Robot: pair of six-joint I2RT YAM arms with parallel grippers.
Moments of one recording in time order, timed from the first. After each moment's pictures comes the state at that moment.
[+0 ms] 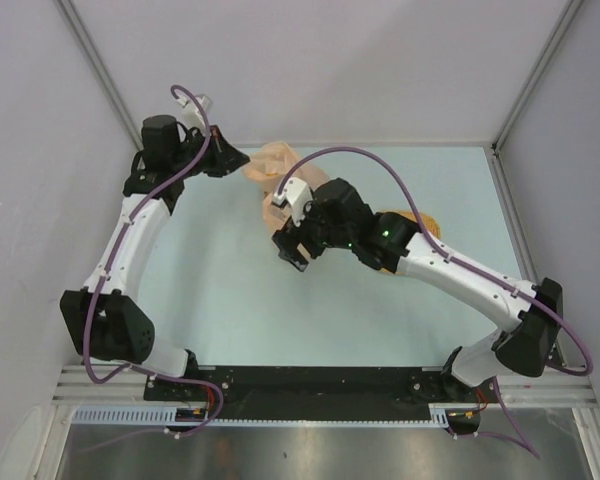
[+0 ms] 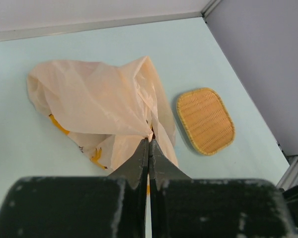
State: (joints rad) left arm -0.10 1.48 1.44 -0.32 0.62 -0.29; right arm 0.94 1.47 1.46 -0.50 -0.09 -0.10
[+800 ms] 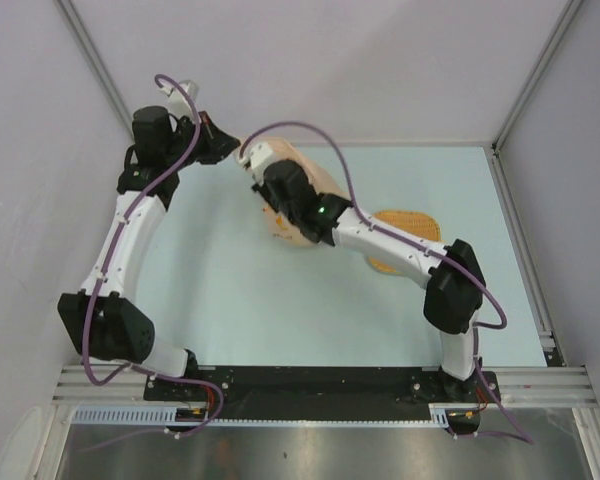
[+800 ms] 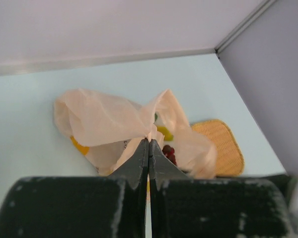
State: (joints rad) left arm -0.09 1.45 1.47 -0.28 0.50 -0.35; right arm 0.96 1.91 1.73 -0.23 0.39 -0.16
